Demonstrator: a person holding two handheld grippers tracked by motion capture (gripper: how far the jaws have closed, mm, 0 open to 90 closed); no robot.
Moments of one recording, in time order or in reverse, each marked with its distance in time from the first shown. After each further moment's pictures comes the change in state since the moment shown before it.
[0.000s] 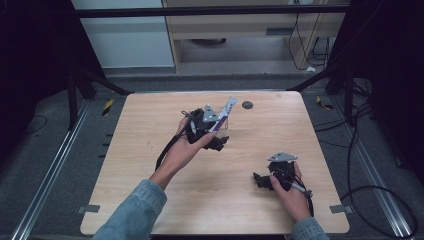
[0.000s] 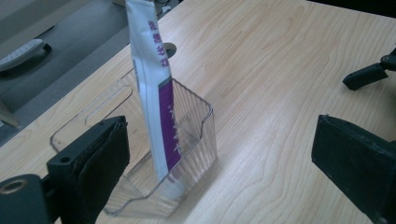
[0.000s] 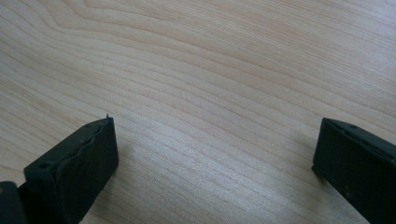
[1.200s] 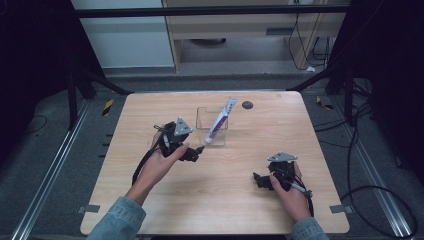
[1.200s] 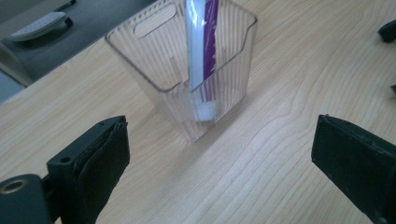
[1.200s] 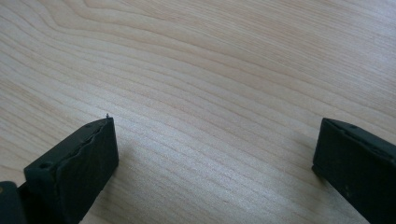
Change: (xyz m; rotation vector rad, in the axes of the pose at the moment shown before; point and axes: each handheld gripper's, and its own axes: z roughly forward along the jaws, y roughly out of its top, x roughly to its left) left arm 0.019 -0.070 -0.034 0.030 0.068 -0.074; right arm 0.000 0.000 0.000 0.000 0.000 -0.002
